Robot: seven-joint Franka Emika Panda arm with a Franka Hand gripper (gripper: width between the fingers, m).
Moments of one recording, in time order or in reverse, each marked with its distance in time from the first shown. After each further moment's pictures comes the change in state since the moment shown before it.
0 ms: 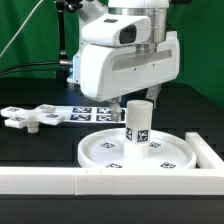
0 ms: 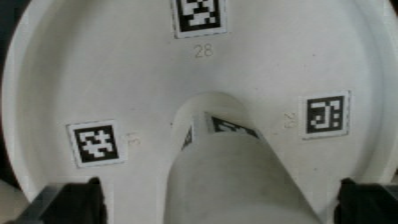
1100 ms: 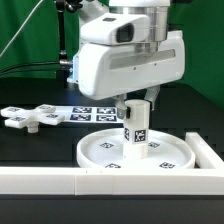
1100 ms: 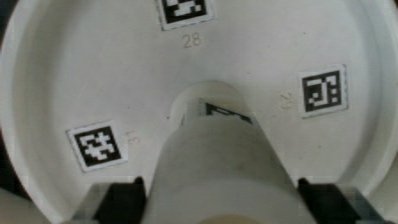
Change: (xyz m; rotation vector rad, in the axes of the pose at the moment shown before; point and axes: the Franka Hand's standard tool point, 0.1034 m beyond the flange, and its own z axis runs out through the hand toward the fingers) arm 0.003 -0.001 -0.001 0.016 0.032 0.313
